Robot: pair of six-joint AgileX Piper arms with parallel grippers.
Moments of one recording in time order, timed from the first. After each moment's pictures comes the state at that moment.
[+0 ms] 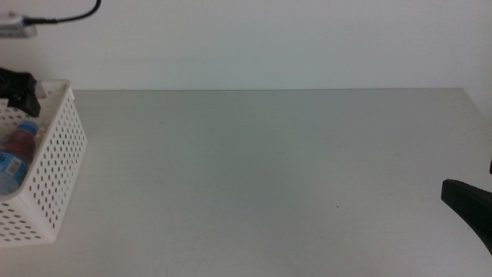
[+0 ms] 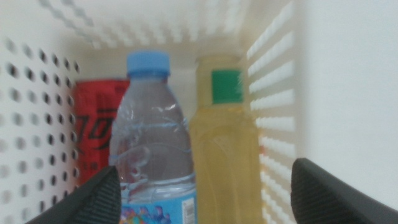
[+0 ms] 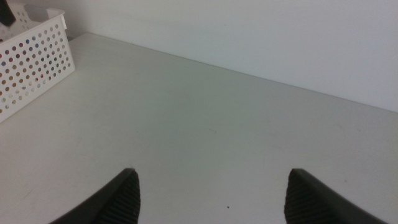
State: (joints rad) left arm 0.26 1.72 -1.50 -0.12 0.97 0.28; right arm 0.46 0.52 -0.53 0.08 0.37 -0.05
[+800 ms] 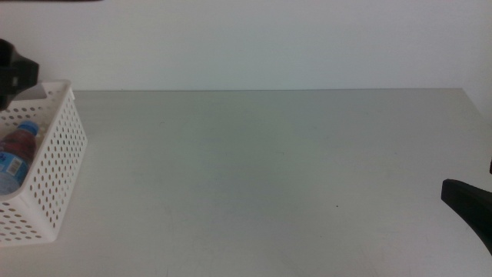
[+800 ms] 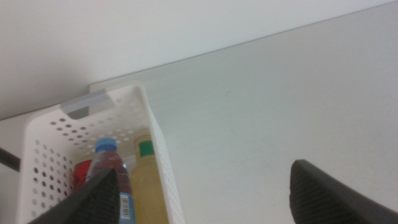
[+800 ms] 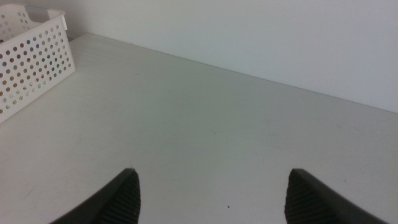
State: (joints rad) left arm -0.19 0.94 -1.13 0.13 0.85 0.04; right arm 0.46 0.52 -0.53 0.08 0.37 -0.05
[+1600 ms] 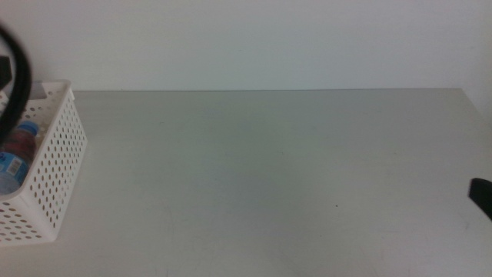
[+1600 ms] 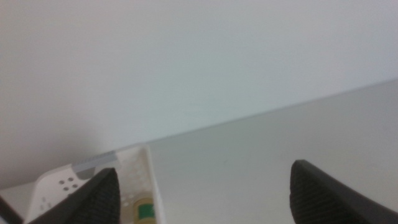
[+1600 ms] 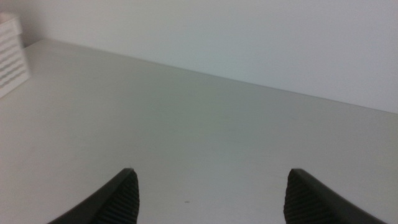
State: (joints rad) left arm -0.19 0.69 -0.90 0.12 0.56 0.03; right arm 0.34 0.46 -0.48 0.06 0.37 -0.05
